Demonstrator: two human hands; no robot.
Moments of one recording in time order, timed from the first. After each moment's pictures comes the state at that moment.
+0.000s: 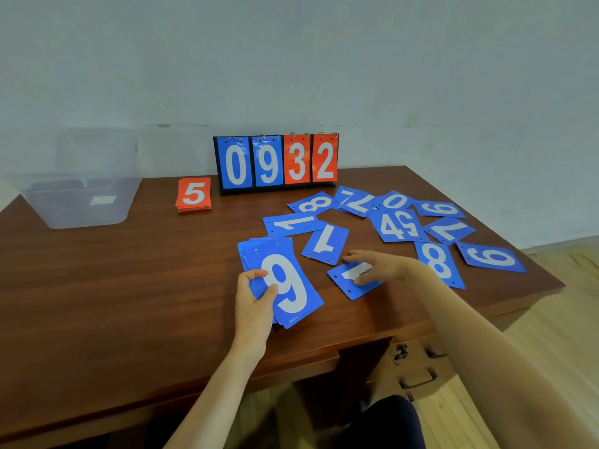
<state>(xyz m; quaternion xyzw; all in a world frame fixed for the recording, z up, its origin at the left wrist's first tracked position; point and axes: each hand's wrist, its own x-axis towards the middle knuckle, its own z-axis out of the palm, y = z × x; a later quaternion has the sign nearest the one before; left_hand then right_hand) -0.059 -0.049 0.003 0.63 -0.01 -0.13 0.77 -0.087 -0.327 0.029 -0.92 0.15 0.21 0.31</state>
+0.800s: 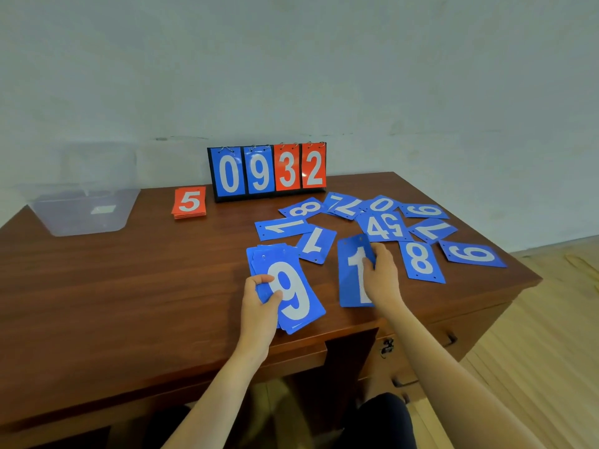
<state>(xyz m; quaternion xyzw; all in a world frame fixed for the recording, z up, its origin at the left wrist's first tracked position) -0.086 -0.060 0.002 0.66 -0.04 -0.13 0.74 -0.136 -0.271 0.013 -0.81 0.34 -0.27 0.40</state>
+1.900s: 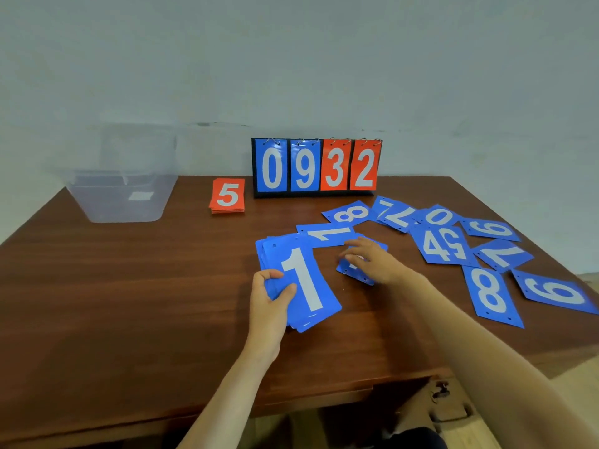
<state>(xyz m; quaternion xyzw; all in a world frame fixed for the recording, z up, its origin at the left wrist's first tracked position) -0.016 -0.040 -0.001 0.60 0.00 -0.12 0.79 0.000 -0.289 0.012 -0.97 0.07 0.05 0.24</state>
